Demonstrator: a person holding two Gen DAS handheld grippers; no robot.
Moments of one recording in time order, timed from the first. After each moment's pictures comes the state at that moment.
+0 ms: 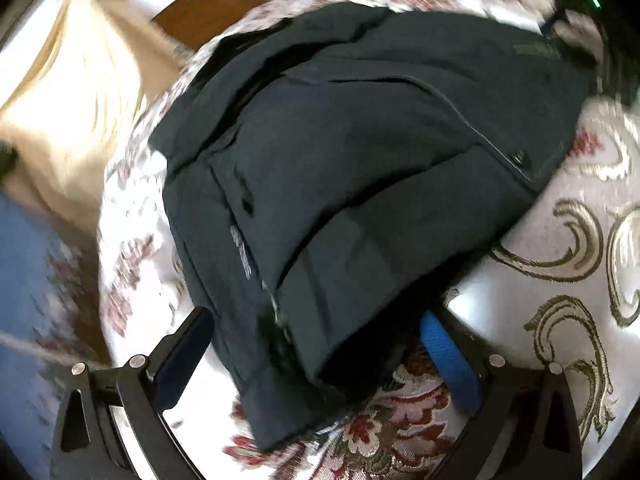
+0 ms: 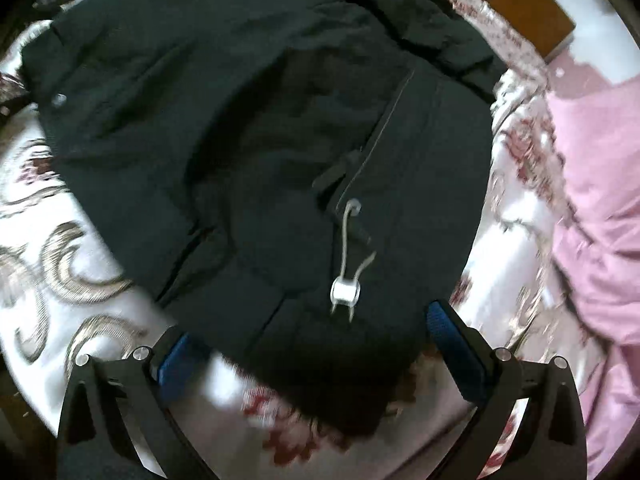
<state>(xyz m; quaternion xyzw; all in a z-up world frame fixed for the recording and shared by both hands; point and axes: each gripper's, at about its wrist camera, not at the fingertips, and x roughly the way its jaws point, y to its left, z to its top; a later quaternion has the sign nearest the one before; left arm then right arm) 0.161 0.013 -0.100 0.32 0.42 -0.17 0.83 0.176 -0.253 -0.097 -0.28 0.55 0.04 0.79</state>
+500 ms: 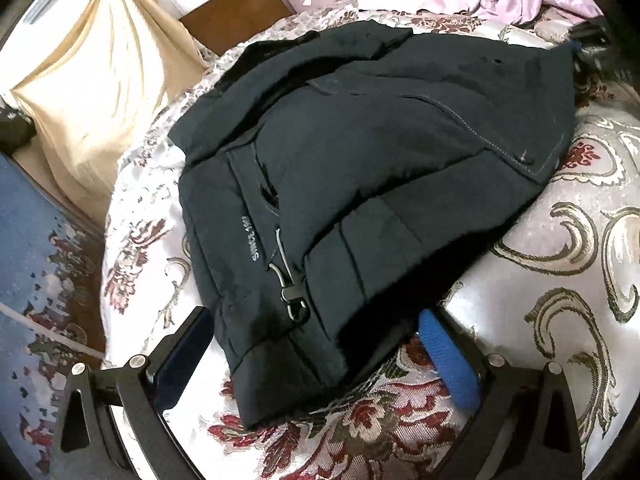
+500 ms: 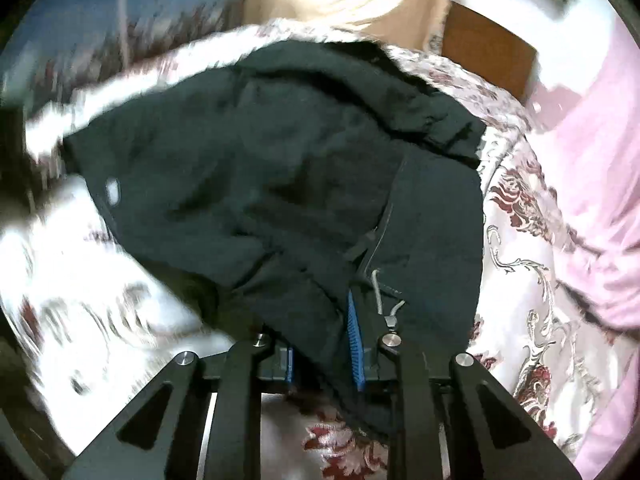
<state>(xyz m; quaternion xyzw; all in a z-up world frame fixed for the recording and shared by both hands) 0.145 0.025 -0.099 0.30 0.40 -0.16 0.85 0.141 -0.271 -0.058 -0.12 0.41 0.10 0.90</state>
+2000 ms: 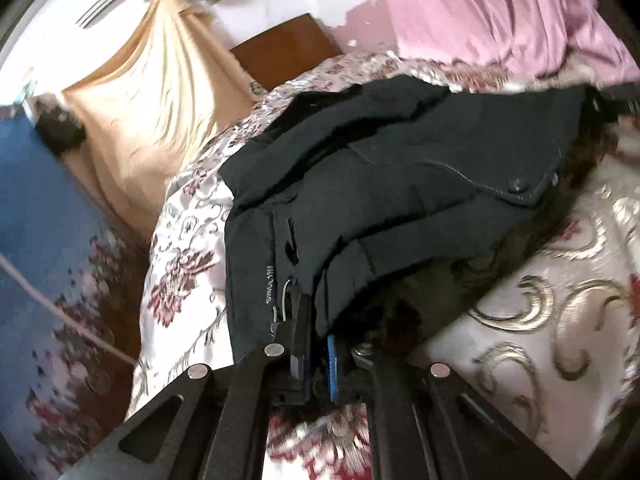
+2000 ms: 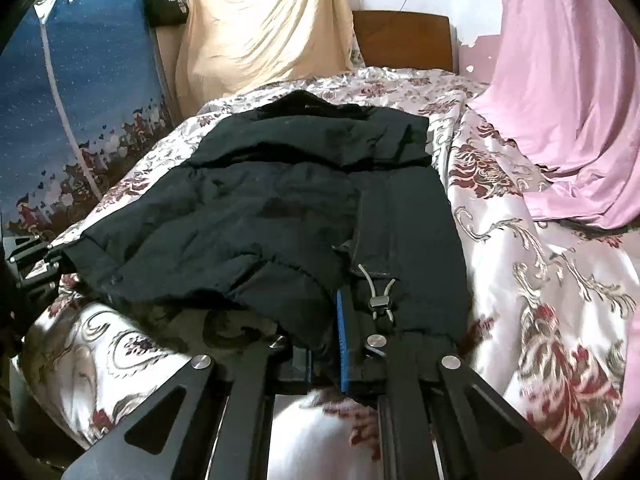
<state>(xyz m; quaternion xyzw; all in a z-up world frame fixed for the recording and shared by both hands) 0.115 0.015 -0.052 0.27 0.31 -0.10 0.91 0.101 -0.302 -0.054 0.02 0.35 0.04 0.94</state>
